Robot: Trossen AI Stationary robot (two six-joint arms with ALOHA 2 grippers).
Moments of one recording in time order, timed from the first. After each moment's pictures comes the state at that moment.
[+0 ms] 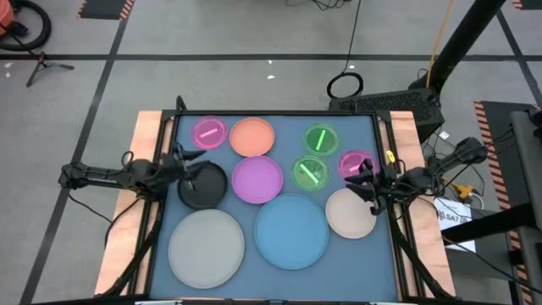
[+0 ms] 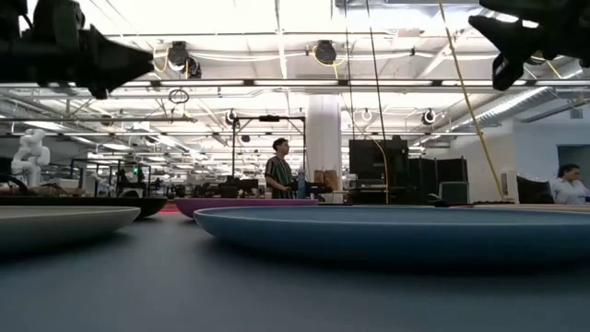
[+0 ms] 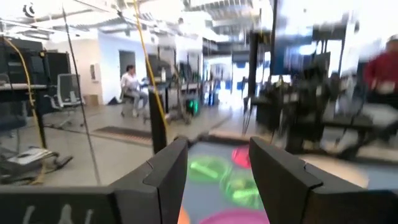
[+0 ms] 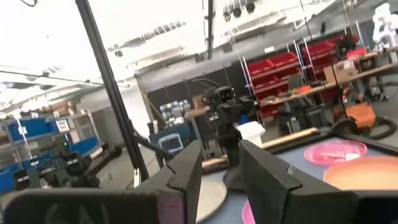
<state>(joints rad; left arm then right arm) -0.08 0.13 0.01 0.37 -0.44 0.09 0.48 0.34 0.02 0.65 0.50 0.19</state>
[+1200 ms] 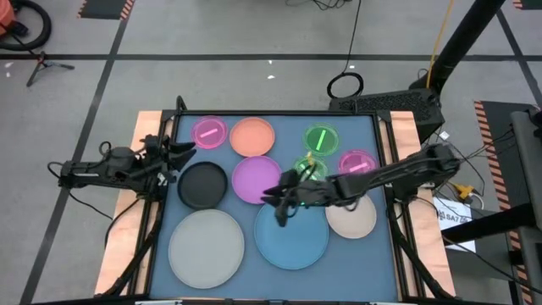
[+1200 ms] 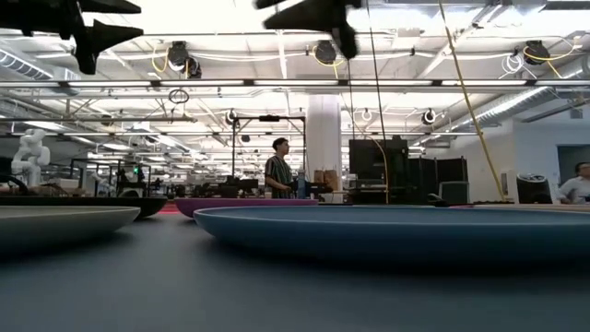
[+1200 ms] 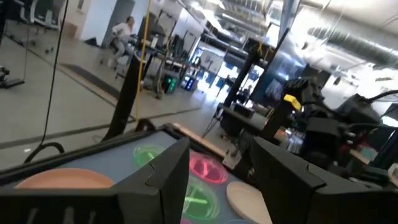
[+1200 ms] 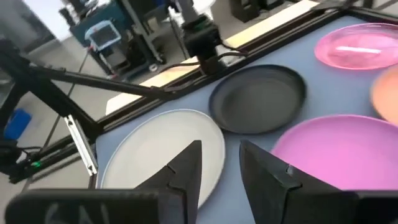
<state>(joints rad) -0.08 0.13 0.35 -0.08 -0.43 -0.40 0.23 1.64 1.17 0.07 0.30 0.57</state>
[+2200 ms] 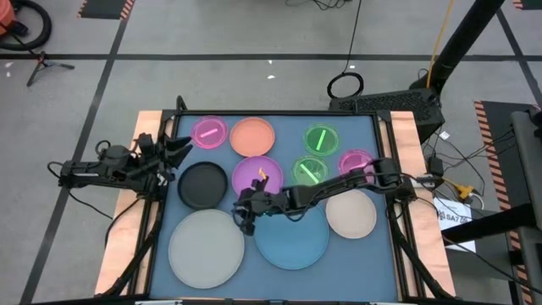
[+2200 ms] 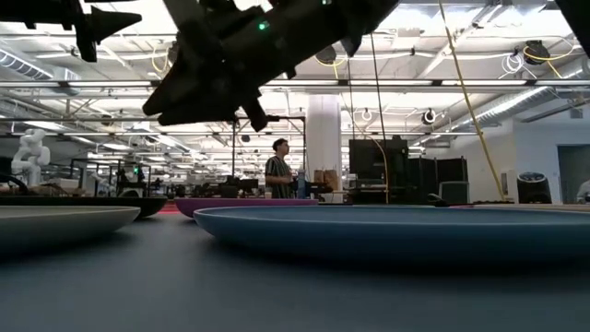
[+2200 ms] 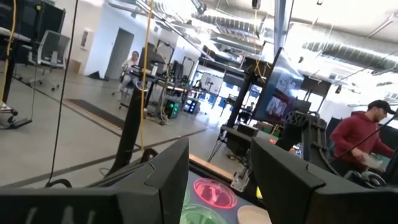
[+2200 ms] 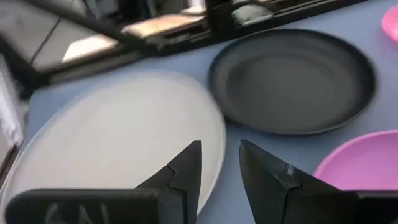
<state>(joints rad) -0.08 0.13 0.35 0.04 -0.46 -0.24 0.17 2.12 1.47 0.16 0.21 0.41</state>
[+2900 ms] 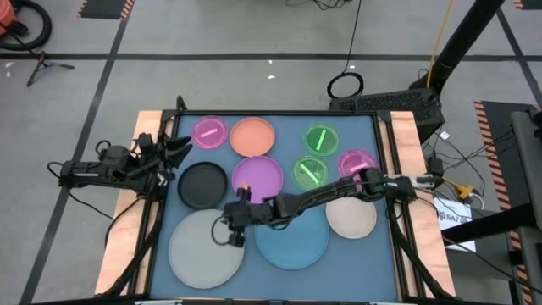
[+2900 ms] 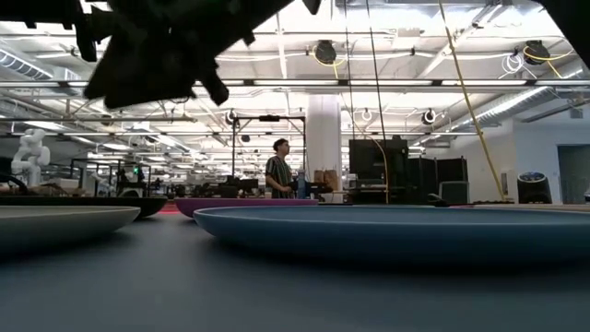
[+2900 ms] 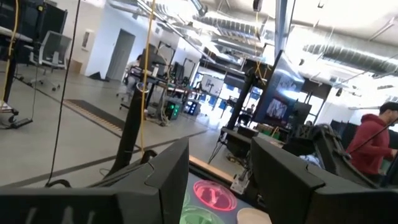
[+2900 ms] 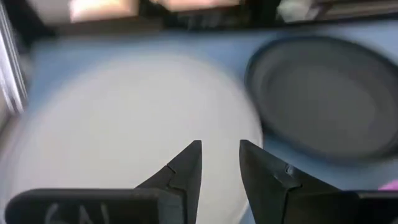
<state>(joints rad) -0.08 0.14 0.35 0.05 -0.46 -0.25 0.24 2.30 1.87 -0.23 0.21 0.24</state>
